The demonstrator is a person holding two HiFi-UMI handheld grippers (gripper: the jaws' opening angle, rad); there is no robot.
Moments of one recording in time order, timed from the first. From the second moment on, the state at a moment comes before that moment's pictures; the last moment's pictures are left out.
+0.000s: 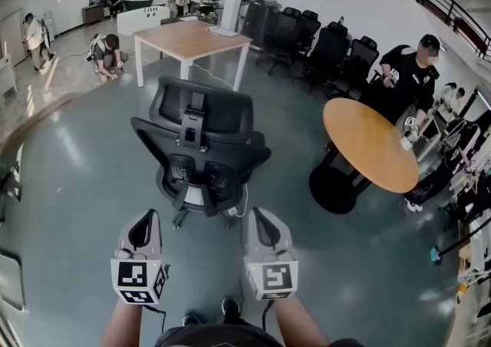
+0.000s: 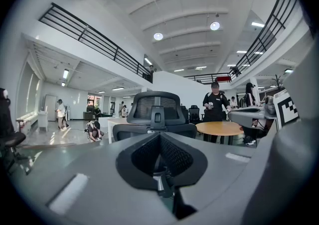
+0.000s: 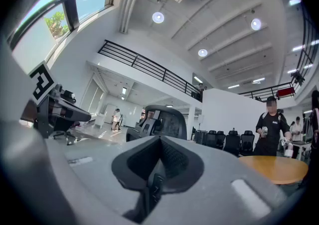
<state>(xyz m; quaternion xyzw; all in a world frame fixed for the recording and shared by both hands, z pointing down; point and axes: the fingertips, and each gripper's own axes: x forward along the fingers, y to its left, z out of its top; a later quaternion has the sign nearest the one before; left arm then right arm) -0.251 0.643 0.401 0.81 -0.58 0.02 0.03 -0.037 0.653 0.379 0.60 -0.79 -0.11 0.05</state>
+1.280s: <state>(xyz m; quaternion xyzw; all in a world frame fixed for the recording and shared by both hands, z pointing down) -0.266 0.662 0.404 0.87 -0.50 0.00 0.02 -0.051 0.676 0.404 0.63 -0.77 -0.08 0.07</state>
